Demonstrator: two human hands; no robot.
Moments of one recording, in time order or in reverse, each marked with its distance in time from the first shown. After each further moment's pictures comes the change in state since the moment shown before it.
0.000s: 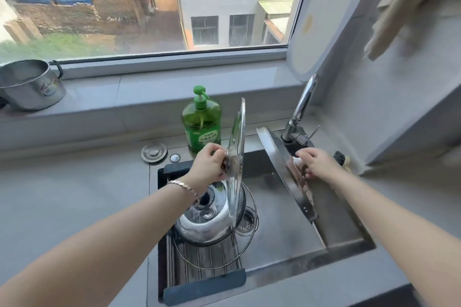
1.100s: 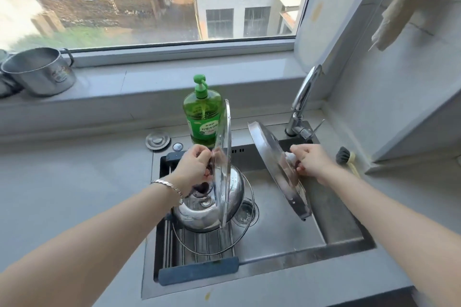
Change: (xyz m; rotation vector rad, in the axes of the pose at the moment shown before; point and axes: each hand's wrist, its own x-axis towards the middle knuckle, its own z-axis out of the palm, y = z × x) left_hand -0.006 -0.029 -0.008 0.063 0.094 -0.060; right_hand -0.007 -0.004 0.007 0.115 -0.061 0.062
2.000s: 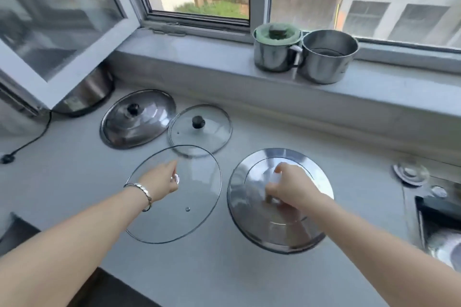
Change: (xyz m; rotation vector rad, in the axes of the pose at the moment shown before) left_hand -0.084 -0.232 -0.659 1.061 0.325 -0.295; right_hand -0.136 -0.199 0.629 -0.796 -0.500 -0.411
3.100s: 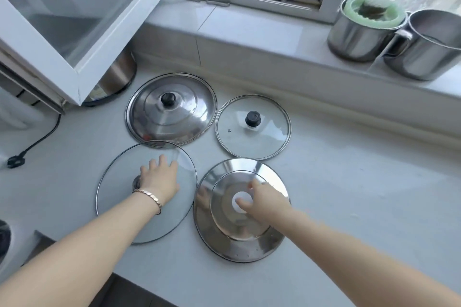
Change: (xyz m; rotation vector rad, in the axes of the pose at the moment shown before) left_hand 0.084 -0.173 0.009 0.386 -0.060 -0.097; right_hand 0.076 -0.172 0.168 -0.191 -0.250 0.004
